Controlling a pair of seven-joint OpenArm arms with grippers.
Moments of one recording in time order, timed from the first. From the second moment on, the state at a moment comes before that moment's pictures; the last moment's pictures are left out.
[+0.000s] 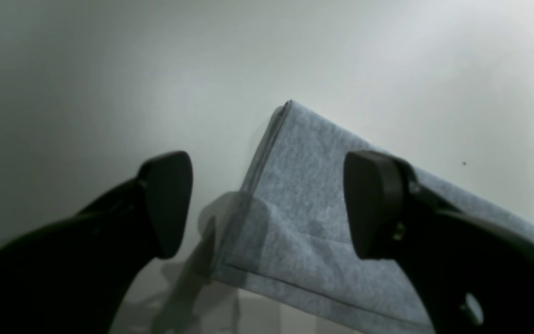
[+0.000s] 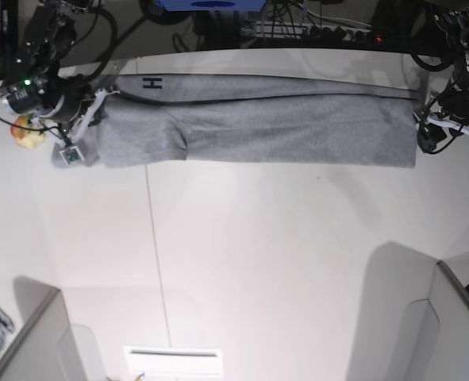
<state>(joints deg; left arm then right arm) 28.1 -21.3 -36.8 106.4 -44.9 -2.1 49.2 -15.3 6.5 23.8 112.9 22.7 33.8 -83.0</state>
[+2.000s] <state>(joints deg) 16.1 -12.1 -30.1 86.5 -33.4 -3.0 39.0 -6.8 11.9 19.7 88.5 10.3 33.8 -60.8</state>
